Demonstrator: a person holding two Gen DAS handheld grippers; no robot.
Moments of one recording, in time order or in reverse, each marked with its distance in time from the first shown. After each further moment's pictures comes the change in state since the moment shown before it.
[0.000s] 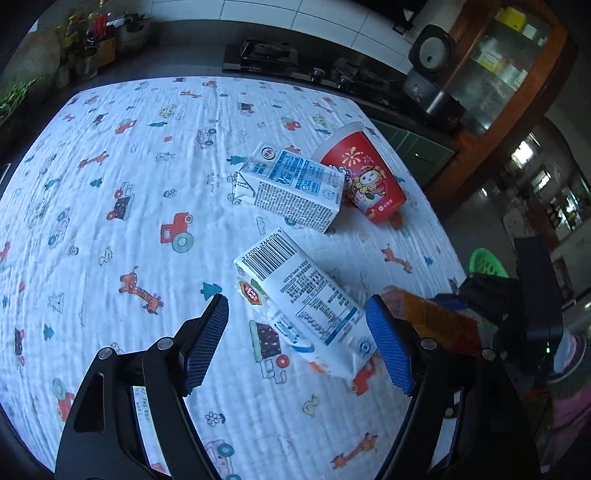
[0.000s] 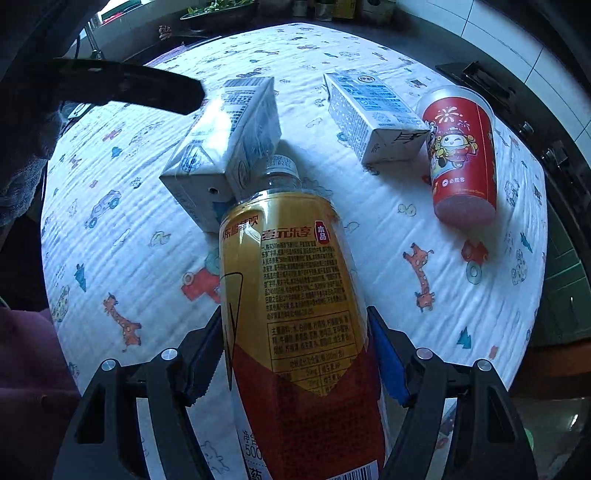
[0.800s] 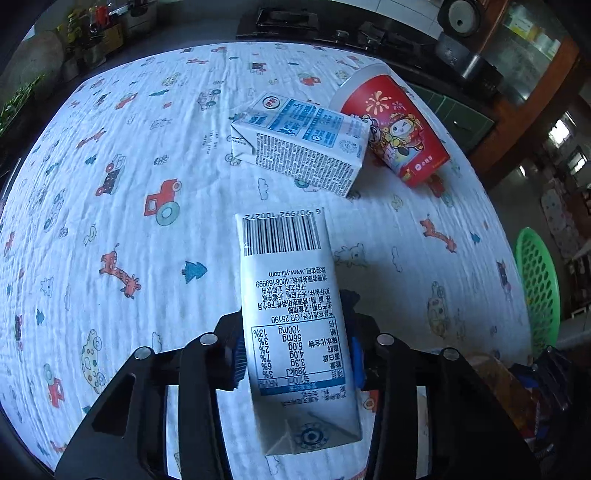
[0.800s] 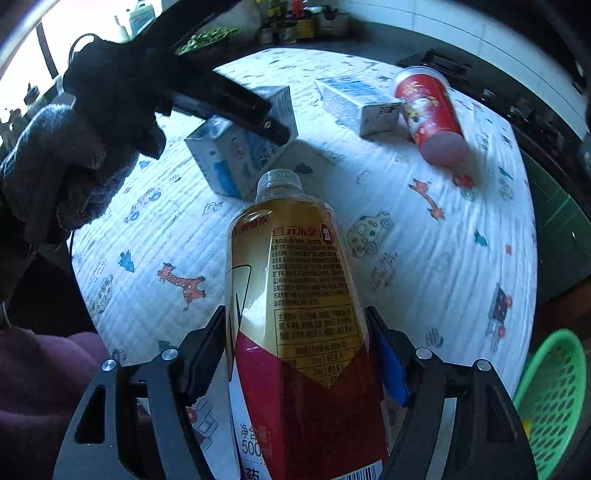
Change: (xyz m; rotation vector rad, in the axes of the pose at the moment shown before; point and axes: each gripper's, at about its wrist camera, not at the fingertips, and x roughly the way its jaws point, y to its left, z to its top) left arm 0.052 -0.023 -0.008 0.023 0.119 0.160; right arm -0.040 0.040 -0.077 0.233 -0.144 0.003
